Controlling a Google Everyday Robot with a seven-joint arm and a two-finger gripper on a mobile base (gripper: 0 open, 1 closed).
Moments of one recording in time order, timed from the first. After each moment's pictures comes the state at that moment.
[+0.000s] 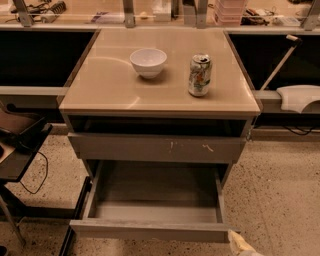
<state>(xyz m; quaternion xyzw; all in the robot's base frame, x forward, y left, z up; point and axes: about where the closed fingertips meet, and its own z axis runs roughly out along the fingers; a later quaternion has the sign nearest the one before) 0.257 -0.164 0.591 -0.56 0.81 0.02 0.20</state>
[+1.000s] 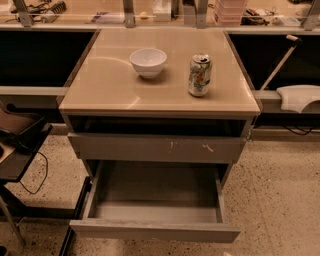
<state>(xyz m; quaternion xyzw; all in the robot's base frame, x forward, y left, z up) 0.229 -0.165 0.497 -0.55 0.80 0.08 0.22</state>
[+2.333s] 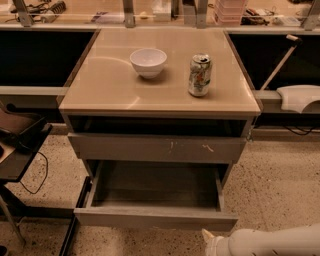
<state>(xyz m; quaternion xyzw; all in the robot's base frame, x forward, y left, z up) 0.337 -0.139 0.364 -0.55 0.80 0.14 0.19</state>
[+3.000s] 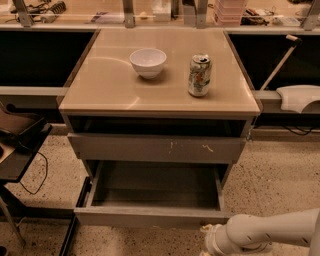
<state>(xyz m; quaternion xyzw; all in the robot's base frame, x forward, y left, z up) 0.371 -0.144 0.359 -0.55 0.80 0.14 0.18</state>
